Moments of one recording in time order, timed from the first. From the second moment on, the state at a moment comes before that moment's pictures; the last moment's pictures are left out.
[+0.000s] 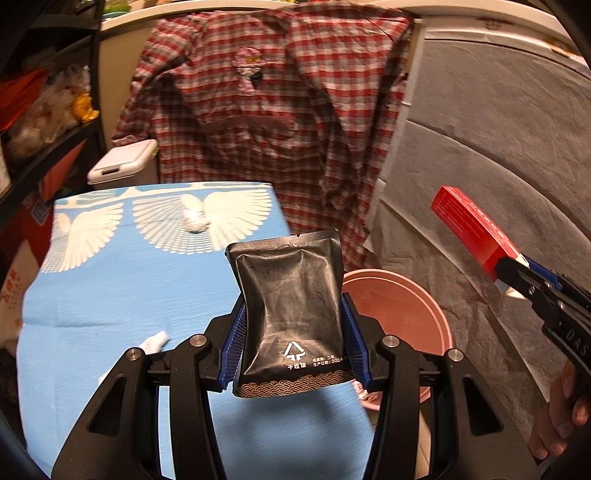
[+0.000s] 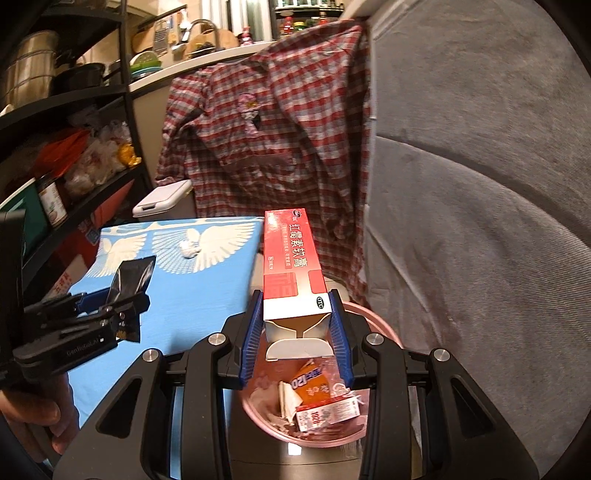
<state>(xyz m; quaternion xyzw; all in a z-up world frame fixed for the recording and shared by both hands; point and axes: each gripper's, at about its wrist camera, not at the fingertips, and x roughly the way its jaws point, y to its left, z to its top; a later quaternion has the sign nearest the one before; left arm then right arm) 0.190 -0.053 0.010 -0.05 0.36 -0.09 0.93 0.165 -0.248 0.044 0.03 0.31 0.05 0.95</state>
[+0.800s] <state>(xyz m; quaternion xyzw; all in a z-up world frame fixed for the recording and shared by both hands) 0.227 -0.133 -0.021 -0.03 0.40 -0.15 0.90 0.190 -0.285 0.026 0.08 0.34 0.02 0.94</state>
